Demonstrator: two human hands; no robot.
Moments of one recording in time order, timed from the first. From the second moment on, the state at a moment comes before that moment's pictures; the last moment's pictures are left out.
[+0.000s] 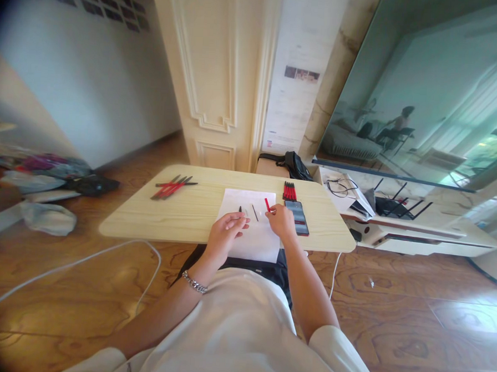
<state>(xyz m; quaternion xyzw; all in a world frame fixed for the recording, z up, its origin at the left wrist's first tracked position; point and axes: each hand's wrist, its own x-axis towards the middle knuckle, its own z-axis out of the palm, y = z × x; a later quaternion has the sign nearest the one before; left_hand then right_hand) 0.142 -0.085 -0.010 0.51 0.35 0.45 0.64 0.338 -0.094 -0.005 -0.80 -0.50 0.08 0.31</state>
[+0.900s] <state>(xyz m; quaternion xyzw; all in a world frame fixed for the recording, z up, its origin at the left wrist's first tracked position) 0.138 -0.083 -0.019 0.52 0.34 0.46 0.63 0.329 -0.096 -0.018 -0.83 -0.51 0.05 0.22</state>
